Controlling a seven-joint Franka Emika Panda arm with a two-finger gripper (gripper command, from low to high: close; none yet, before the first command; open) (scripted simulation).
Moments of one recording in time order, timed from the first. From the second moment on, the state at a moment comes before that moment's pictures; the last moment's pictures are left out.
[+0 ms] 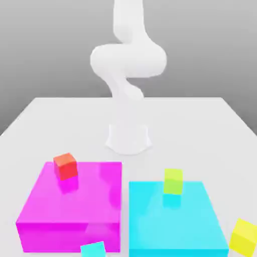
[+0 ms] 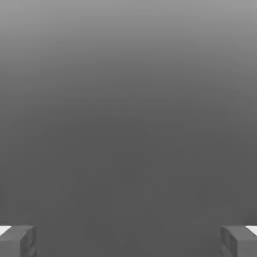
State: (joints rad) arm 0.02 -0.71 0.02 -2.30 -0.01 2.33 0.77
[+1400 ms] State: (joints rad) arm 0.32 0.50 0.19 -2.24 -0.22 2.72 0.54
